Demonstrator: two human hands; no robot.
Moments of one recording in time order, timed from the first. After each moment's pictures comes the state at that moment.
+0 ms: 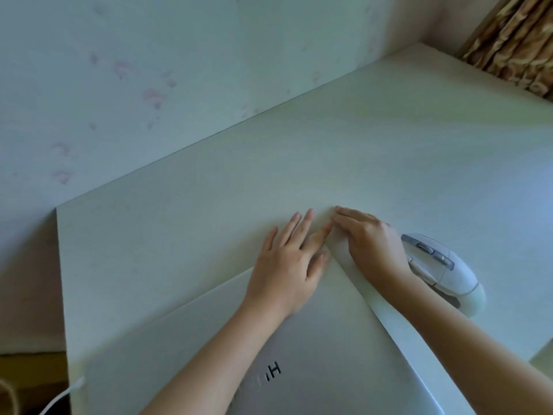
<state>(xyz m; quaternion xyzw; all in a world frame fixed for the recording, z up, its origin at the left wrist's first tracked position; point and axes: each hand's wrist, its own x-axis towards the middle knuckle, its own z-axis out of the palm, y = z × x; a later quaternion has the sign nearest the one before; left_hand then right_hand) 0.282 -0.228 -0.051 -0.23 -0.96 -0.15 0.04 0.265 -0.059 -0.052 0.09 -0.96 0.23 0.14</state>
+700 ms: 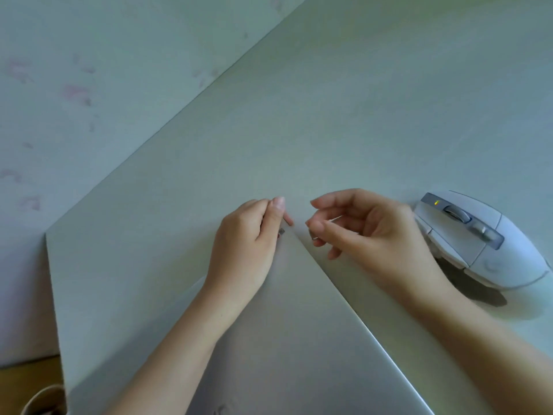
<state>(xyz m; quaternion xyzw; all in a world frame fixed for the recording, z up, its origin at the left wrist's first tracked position) 0.256 -0.210 -0.024 -0.05 -0.95 -0.32 -0.02 0.292 -0.048 -0.039 -0.06 -0.61 0.79 -0.04</state>
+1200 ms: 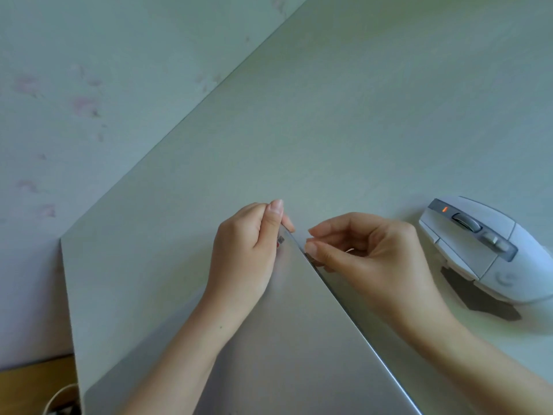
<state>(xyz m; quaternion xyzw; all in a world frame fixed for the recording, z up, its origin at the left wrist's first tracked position) 0.258 -0.206 -0.015 -0.04 -0.94 -0.33 0.01 0.299 -0.055 -0.038 -0.10 -0.63 0.77 -0.03</state>
